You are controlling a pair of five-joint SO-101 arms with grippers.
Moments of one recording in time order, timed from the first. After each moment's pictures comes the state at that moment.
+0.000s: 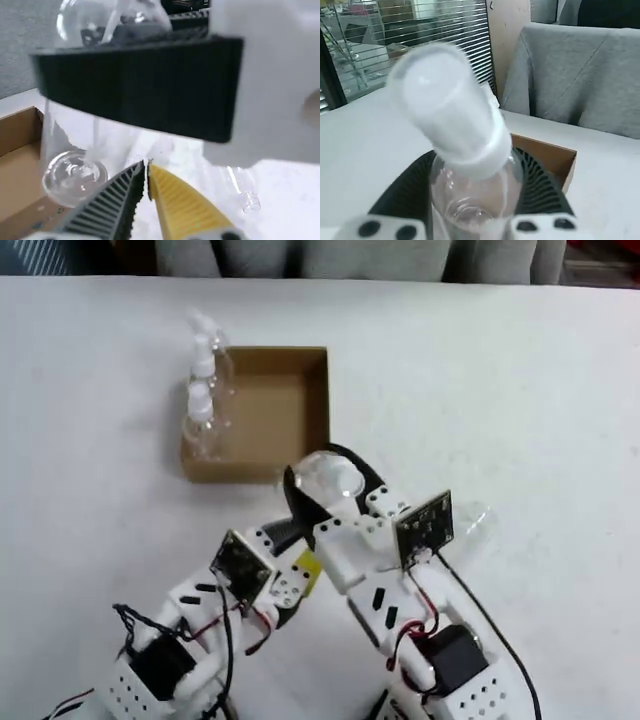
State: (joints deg) left arm 38.3 -103.8 94.1 33.6 2.3; right arm -36.4 -89.4 75.3 25.8 -3.5
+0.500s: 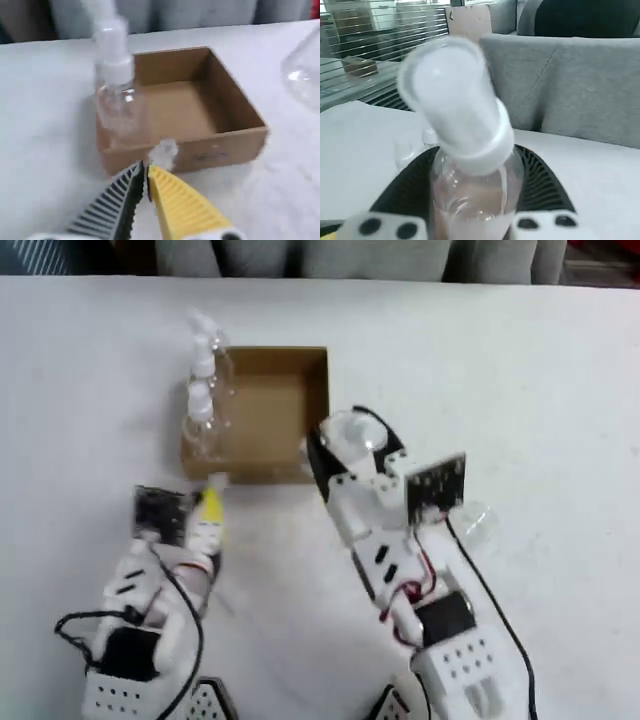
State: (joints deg) left arm 4.5 -103.8 91.6 48.0 2.2; right arm -27.2 -69.4 71.9 6.1 -3.5
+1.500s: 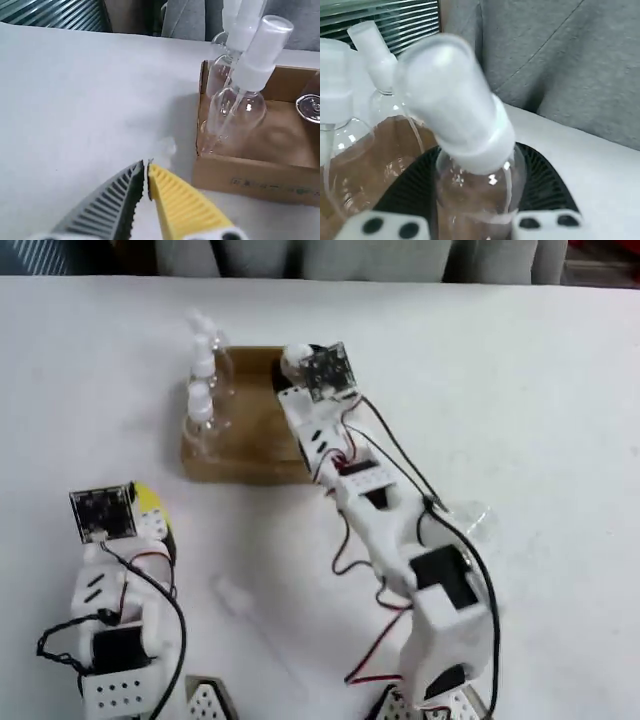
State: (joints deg) left arm -15.3 -103.8 97.1 40.4 2.2; right arm -25.3 16.9 28.6 -28.7 9.0
